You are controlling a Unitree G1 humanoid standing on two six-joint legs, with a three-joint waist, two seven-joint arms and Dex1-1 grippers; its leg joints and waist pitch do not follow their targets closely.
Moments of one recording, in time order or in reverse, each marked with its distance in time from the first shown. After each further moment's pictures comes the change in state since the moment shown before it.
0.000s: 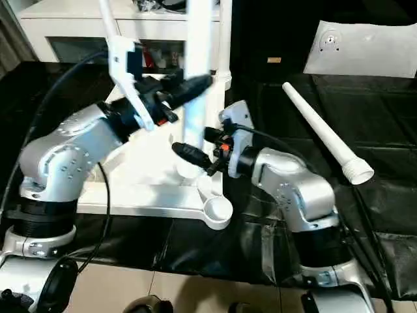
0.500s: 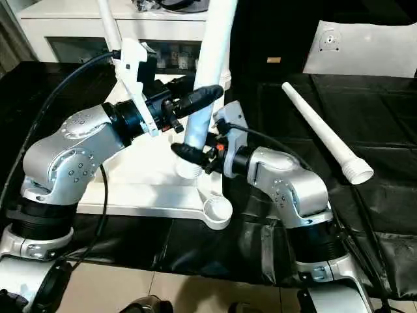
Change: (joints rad) left arm 0.000 0.045 -0.062 -0.005 0.074 -0.064 -0.076; right arm -0.016 0.007 0.017 0.009 -0.002 0.040 0.018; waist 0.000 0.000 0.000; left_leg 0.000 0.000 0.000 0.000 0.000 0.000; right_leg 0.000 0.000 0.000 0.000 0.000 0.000
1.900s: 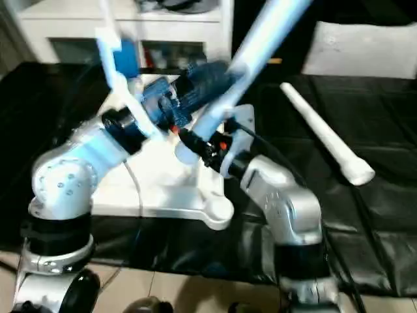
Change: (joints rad) left arm 0.084 -0.180 0.217 -0.160 -0.306 0.060 0.055; right arm 0.203 0.158 -0.172 -0.183 0.022 -0.068 -0.262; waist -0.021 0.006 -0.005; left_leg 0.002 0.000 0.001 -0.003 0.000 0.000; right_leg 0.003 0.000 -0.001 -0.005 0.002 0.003
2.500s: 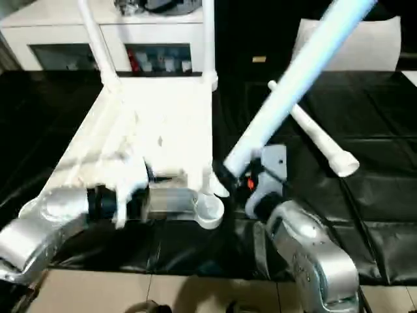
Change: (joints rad) left arm 0.359 0.538 -0.478 0.047 0.486 -0.234 -0.416; right arm 0.268 -0.080 0.053 -0.297 -0.072 0.093 -0.130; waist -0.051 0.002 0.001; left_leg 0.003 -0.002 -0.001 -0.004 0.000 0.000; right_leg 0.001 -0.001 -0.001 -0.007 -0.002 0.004
